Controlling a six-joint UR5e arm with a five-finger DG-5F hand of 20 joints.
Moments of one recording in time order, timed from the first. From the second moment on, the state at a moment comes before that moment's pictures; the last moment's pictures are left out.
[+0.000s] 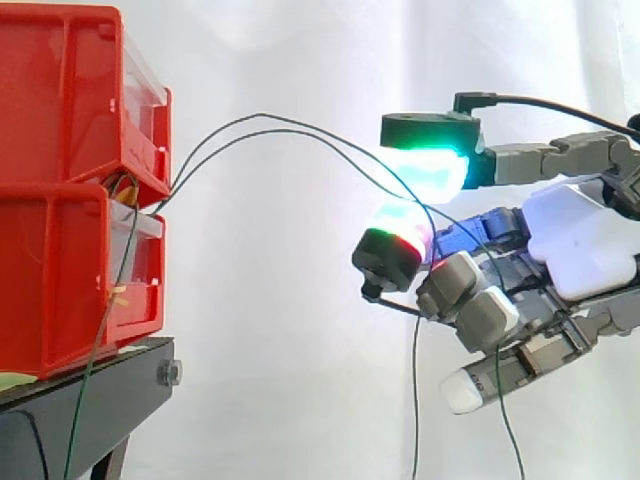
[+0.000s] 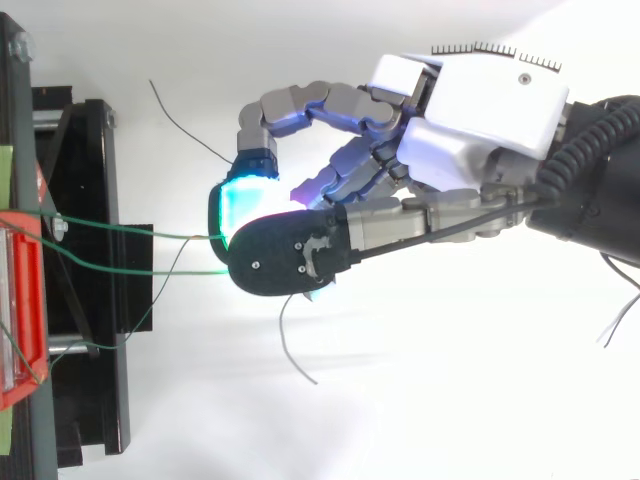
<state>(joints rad) 0.20 -2.24 -1.09 -3.27 -1.06 0.28</state>
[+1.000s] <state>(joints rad) 0.19 -2.24 -1.09 -3.27 -1.07 0.27</state>
